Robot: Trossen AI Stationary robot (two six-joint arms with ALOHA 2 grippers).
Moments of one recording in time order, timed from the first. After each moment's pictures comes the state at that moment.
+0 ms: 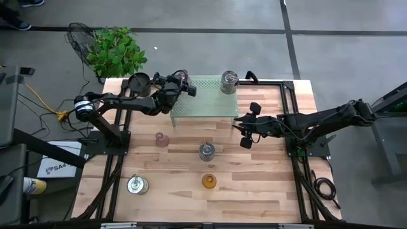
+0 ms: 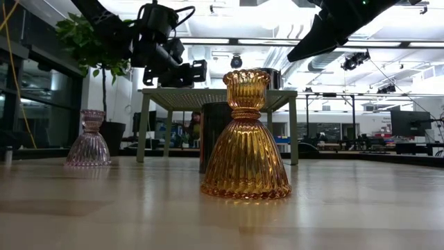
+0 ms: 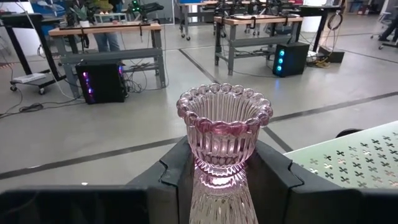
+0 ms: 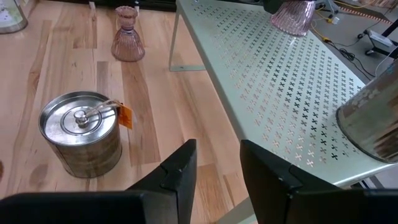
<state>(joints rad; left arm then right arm) 0.39 1.57 0.81 0.59 -0.82 -0.17 0.12 1.09 0.74 -0.21 0.46 0.04</state>
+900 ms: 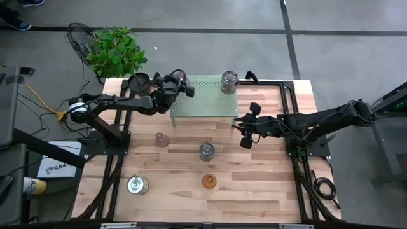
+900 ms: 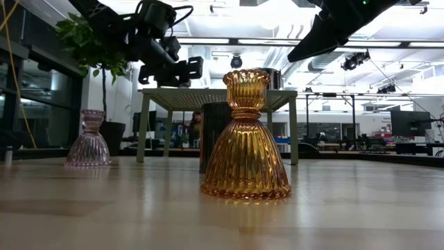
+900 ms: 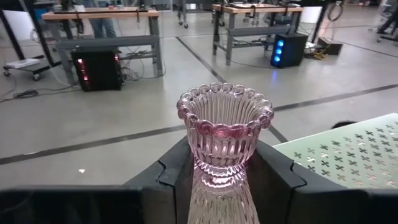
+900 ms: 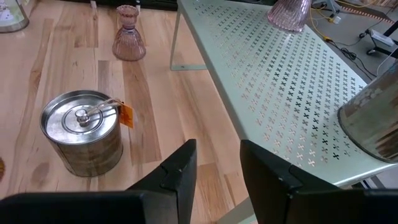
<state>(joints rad) 0.39 1.50 0.81 0.47 -0.80 -0.24 0.12 1.09 0.74 -0.21 0.46 0.04</state>
